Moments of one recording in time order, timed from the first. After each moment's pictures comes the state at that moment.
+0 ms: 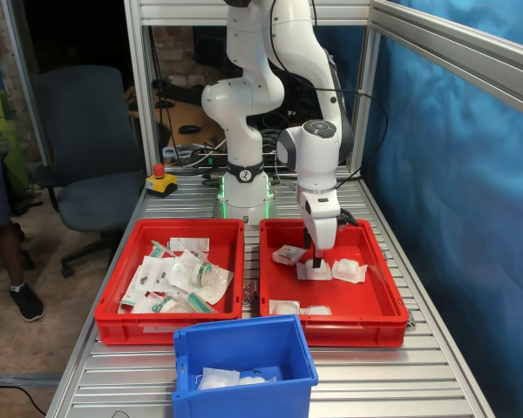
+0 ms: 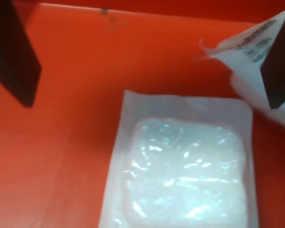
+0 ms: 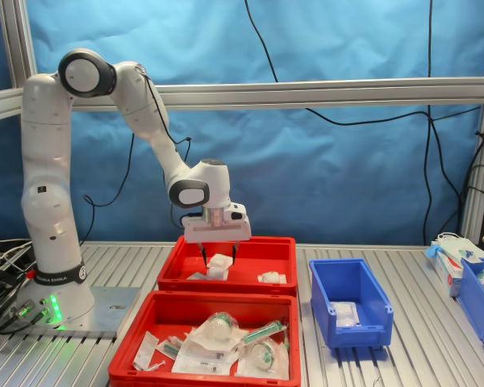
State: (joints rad) arm 0.47 0.16 -0.09 -2.60 0.03 2.79 -0.57
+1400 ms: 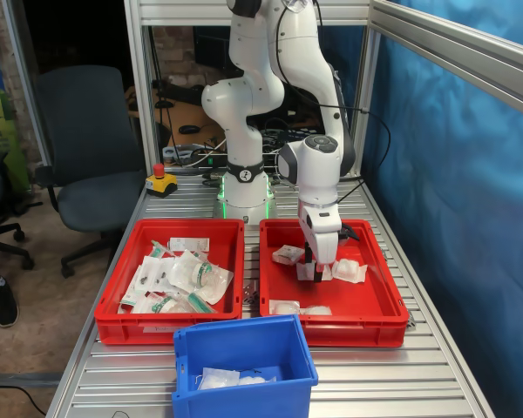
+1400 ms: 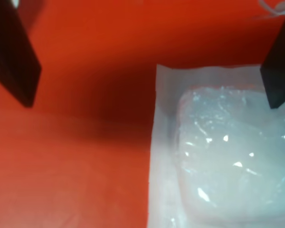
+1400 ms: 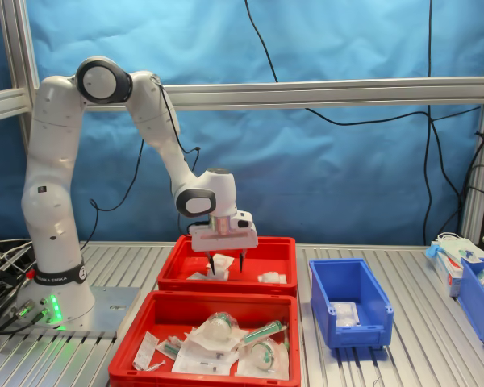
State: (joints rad) arm 0.47 0.27 -0.10 -2.54 0.03 2.86 -0.57
